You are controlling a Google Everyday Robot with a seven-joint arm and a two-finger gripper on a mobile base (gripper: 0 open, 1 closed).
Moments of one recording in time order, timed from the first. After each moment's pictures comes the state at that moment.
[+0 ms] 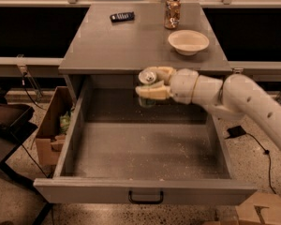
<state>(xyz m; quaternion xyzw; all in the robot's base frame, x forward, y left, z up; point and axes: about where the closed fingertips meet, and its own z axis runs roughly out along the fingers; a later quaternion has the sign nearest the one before) 0.641 -0.037 0.843 -0.44 0.57 0.29 0.63</state>
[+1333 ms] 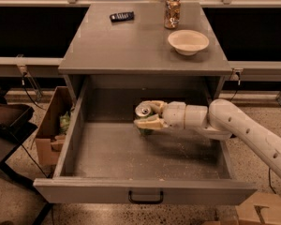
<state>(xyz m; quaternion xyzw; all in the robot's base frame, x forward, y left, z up) 0.614 -0.023 0.706 -0.50 0.58 0.34 0.55</state>
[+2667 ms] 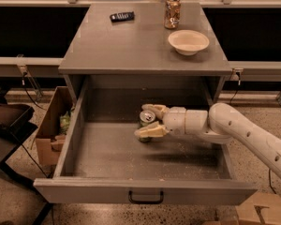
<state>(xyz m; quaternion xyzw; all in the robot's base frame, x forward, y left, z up) 0.600 -0.024 0.688 -0.49 0.60 0.35 0.52</state>
